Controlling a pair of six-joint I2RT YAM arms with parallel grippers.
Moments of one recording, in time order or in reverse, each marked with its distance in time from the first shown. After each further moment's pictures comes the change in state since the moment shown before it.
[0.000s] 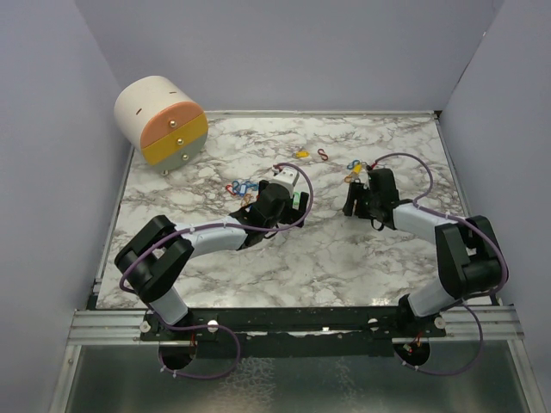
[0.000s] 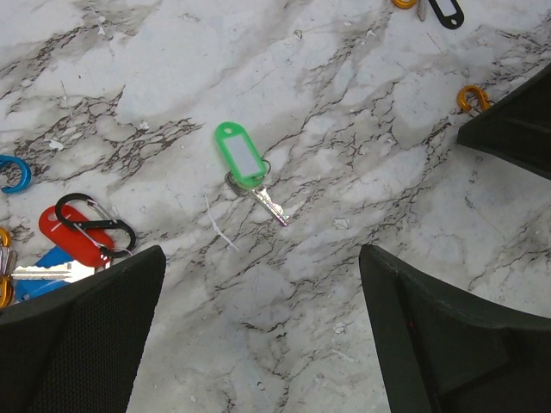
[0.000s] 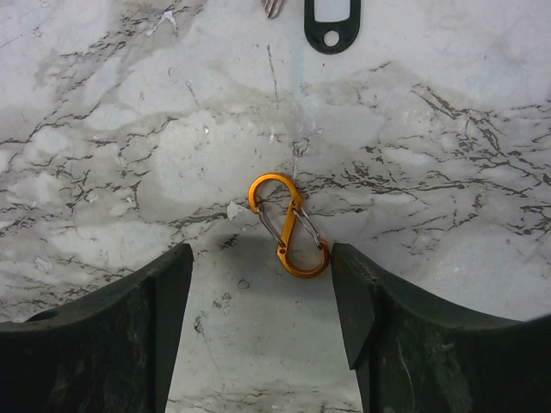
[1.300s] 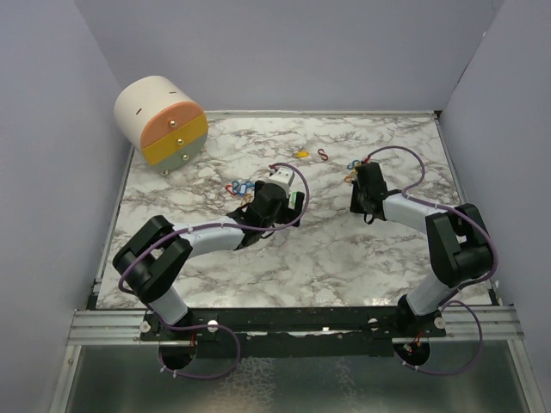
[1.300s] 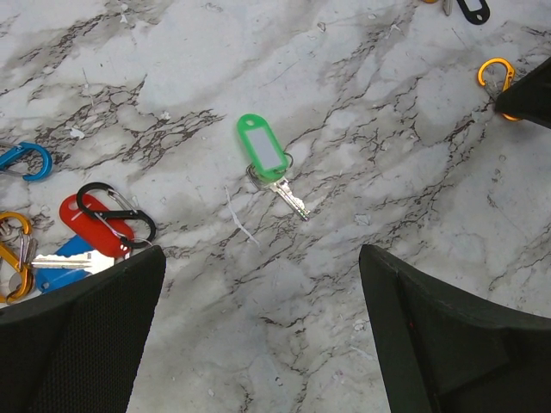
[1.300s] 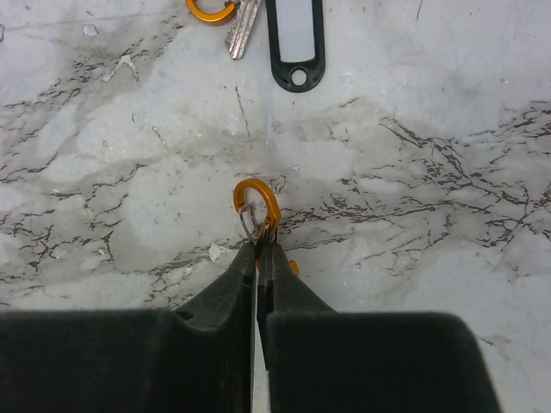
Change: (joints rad) left arm 0.022 -0.008 -0.023 0.000 0.001 0.000; right arm 0.071 0.105 0.126 -0.092 0.223 0.017
